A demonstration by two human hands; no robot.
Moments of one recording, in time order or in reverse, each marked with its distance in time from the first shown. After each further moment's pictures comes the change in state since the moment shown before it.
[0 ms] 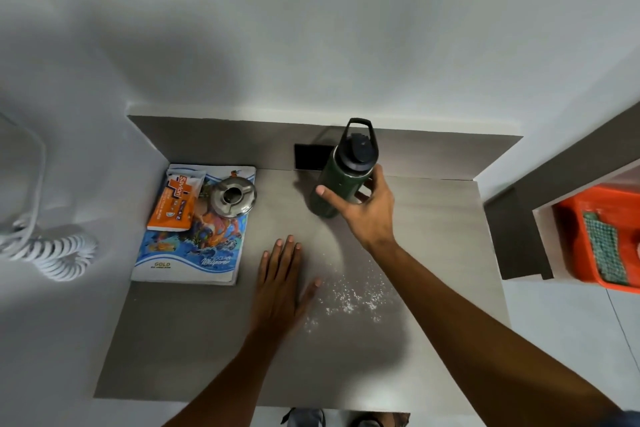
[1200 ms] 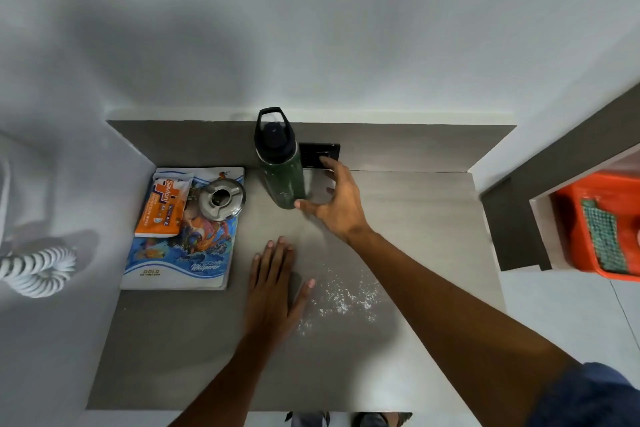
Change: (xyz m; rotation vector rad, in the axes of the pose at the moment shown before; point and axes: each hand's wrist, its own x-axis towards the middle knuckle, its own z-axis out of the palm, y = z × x) left_hand 0.000 0.005 0.000 0.010 0.076 -0.008; right_hand 0.019 0.012 0.023 -0.141 -0.228 0.080
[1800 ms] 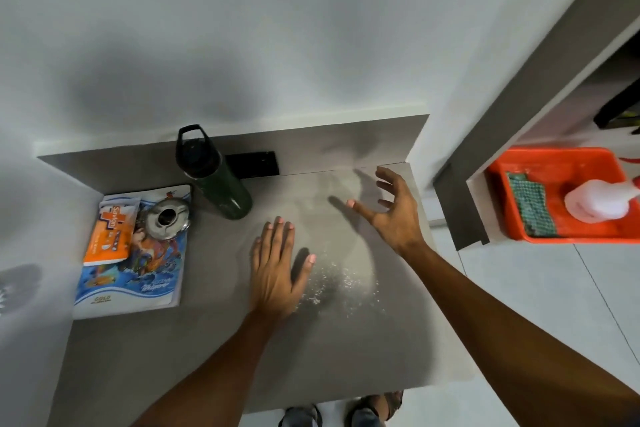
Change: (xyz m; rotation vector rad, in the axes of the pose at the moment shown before) left_hand 0.052 0.106 -0.001 -0.135 -0.033 0.069; right_hand -0.068 0.078 -0.185 0.171 0.247 0.087
